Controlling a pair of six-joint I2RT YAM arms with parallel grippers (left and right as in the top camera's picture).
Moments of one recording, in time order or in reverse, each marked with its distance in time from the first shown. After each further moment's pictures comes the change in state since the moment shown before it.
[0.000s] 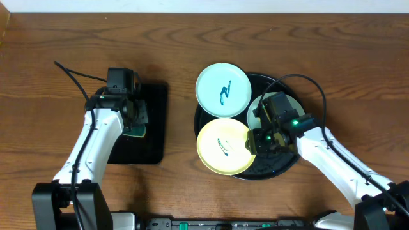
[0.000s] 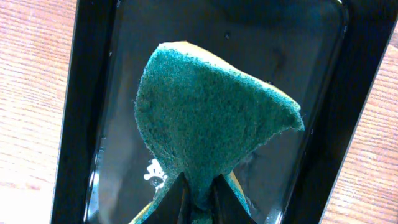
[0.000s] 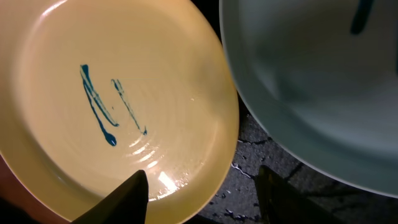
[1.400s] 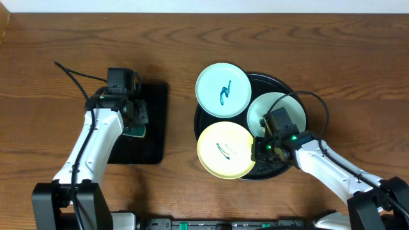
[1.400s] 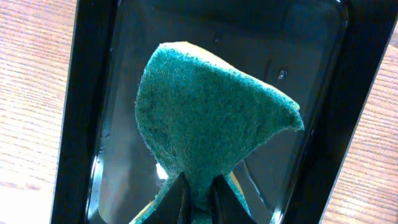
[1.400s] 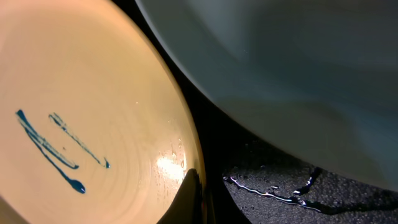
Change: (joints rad) left arm 0.000 0.000 0.000 0.000 0.000 0.000; right arm 0.000 0.000 -0.208 0.240 -0.013 0.245
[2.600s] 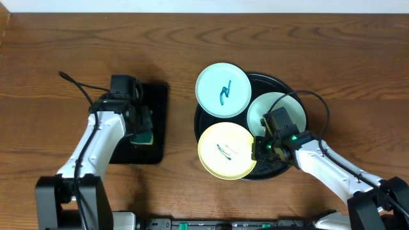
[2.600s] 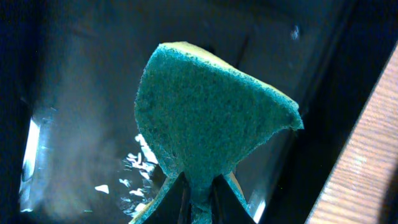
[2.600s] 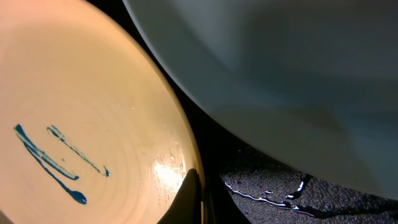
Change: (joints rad) left arm 0.000 0.026 -0.072 0.027 0.113 -0.092; right arm 0.000 0.000 0.000 0.008 0.021 0.003
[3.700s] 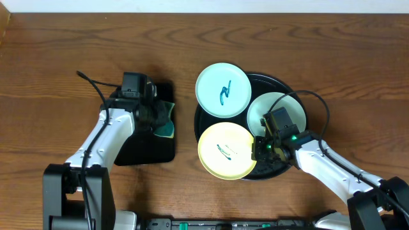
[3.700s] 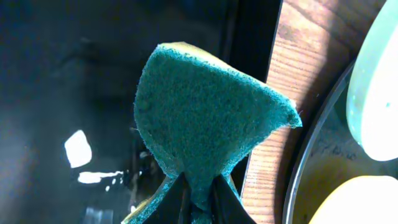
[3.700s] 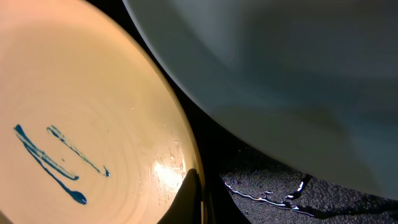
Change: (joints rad) left arm -0.069 0.047 -0.001 0.145 0.237 -0.084; right arm 0.000 0.000 0.000 0.000 0.000 0.000
